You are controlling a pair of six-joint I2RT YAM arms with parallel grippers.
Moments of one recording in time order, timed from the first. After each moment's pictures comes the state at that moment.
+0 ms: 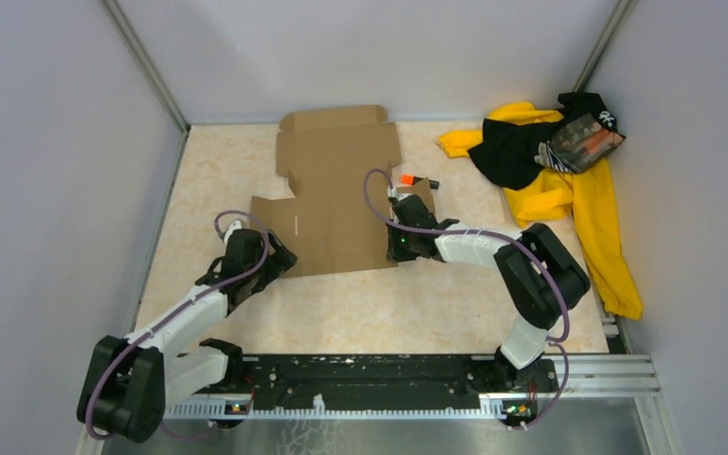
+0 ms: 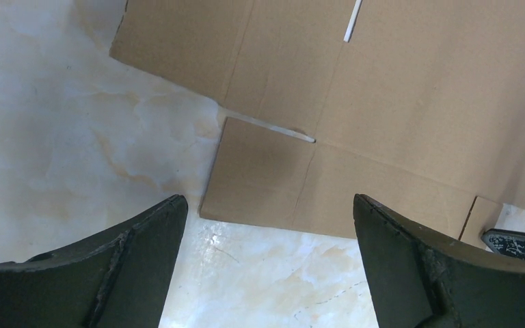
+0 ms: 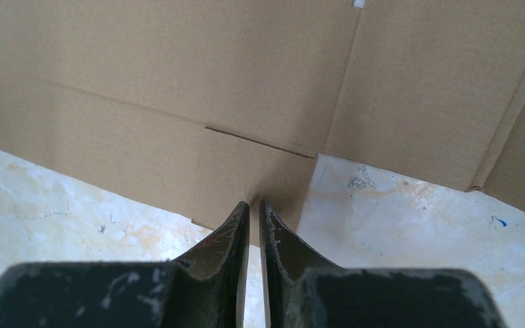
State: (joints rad) left arm -0.30 1.05 0.38 -0.12 -0.14 -0.84; right arm 0.65 1.69 0.89 -0.12 -0.06 0.46
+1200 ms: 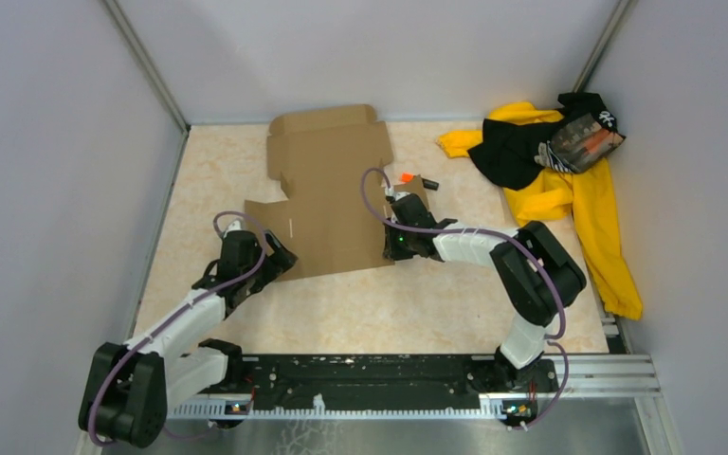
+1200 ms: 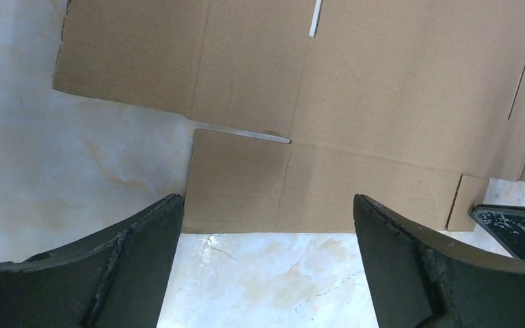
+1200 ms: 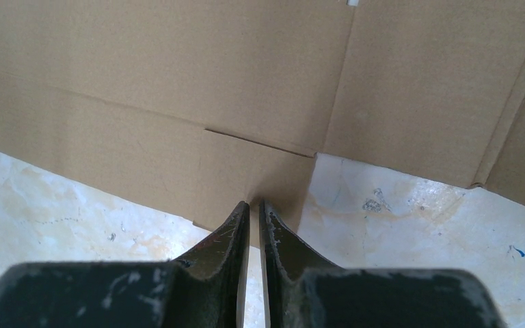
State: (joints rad) left arm -0.27 1.02 0.35 -0.07 -0.06 -0.80; right arm 0.65 1.72 0.90 -0.08 -0.09 0.45
